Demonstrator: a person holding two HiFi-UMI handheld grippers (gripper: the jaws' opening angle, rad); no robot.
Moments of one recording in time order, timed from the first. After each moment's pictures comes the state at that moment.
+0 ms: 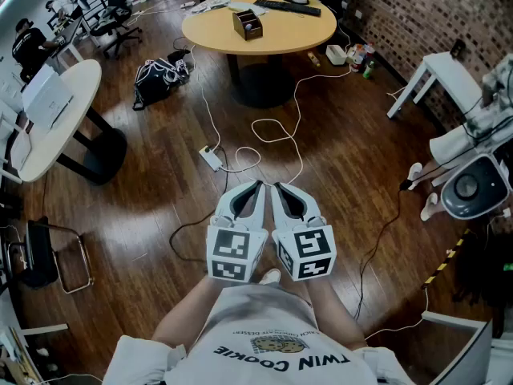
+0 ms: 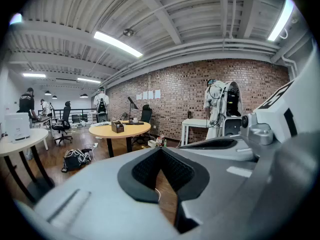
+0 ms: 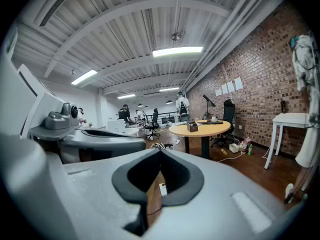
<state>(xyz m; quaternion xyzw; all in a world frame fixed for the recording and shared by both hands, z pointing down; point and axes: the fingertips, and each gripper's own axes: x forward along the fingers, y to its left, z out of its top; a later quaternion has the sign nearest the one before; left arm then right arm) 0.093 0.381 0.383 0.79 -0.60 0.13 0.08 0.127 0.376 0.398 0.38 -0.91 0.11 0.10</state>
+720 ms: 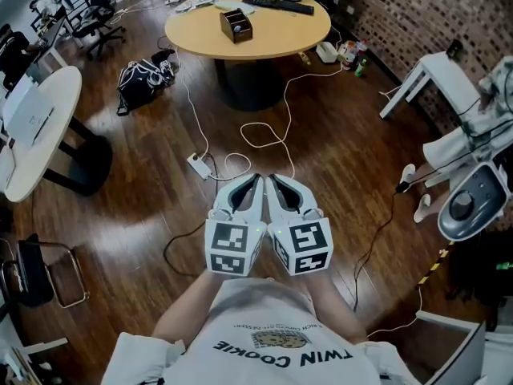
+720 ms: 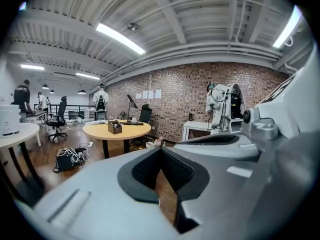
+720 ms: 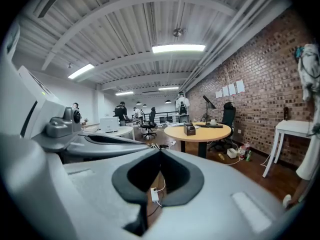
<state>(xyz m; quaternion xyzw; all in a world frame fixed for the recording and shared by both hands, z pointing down) 0.062 0.271 0.399 0.79 -0.59 0.11 0.10 0.089 0.268 0.401 0.39 -0.91 0.08 0.11</state>
